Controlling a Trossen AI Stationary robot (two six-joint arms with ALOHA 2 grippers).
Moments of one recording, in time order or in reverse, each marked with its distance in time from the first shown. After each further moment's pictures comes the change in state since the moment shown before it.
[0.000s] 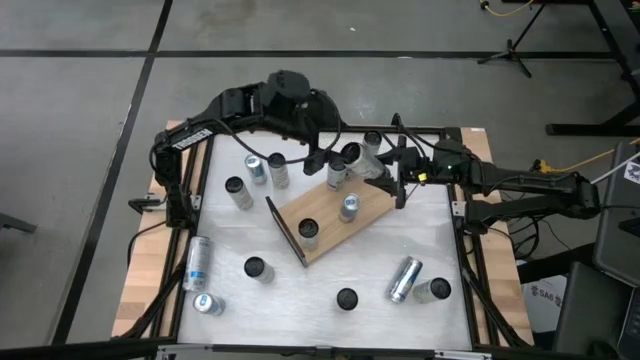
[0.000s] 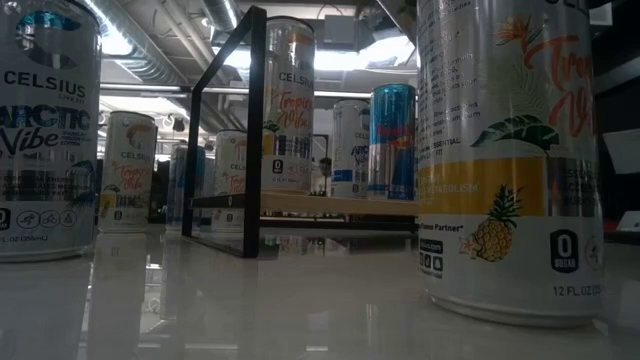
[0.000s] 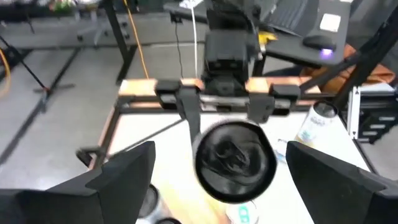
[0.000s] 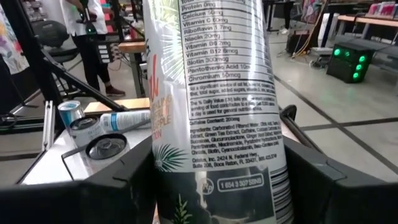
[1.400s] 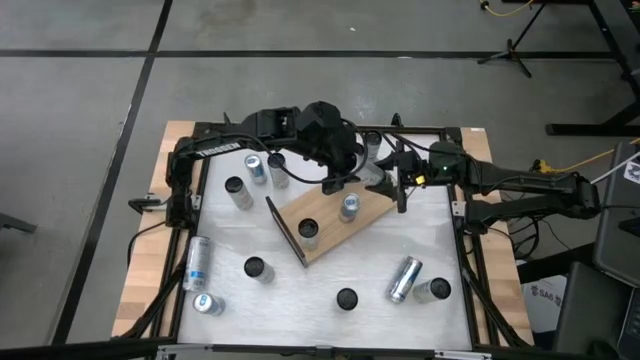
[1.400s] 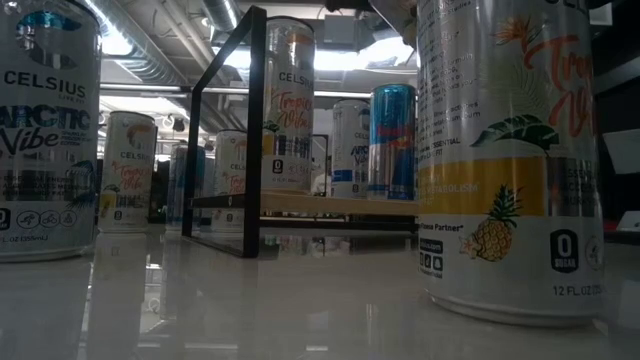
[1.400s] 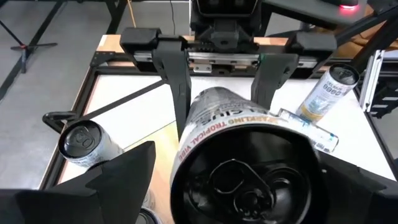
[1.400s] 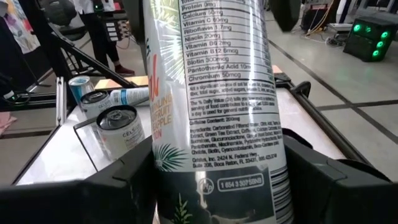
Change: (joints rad) left arm -0.050 0.082 -0.109 0.047 -0.045 -0.046; right arm 0.000 0.000 -0.002 -0.093 -0.053 0.000
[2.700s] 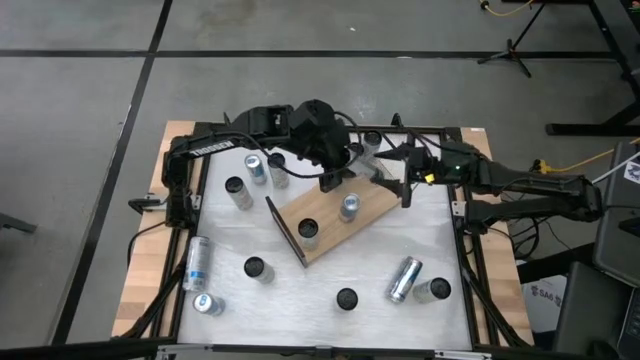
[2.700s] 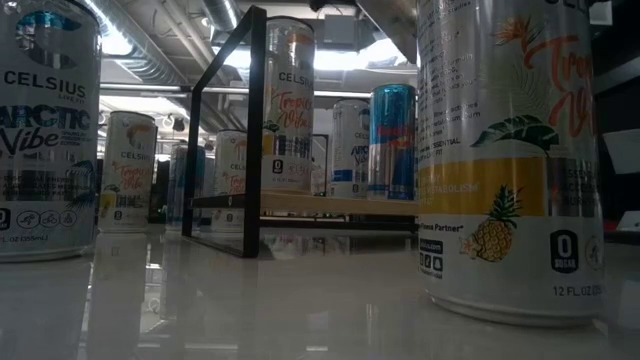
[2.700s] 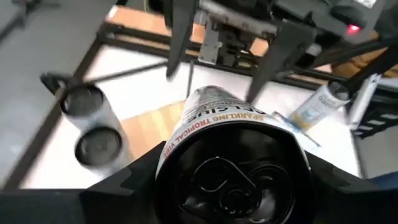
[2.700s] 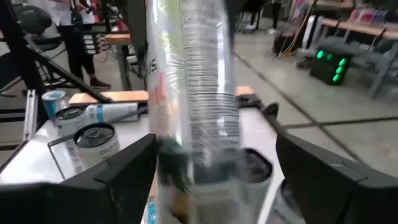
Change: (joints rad) left arm -0.005 -0.040 -0.001 -0.070 -0.015 -0.194; right arm 0.000 -0.077 0.003 -0.001 0.115 -0.062
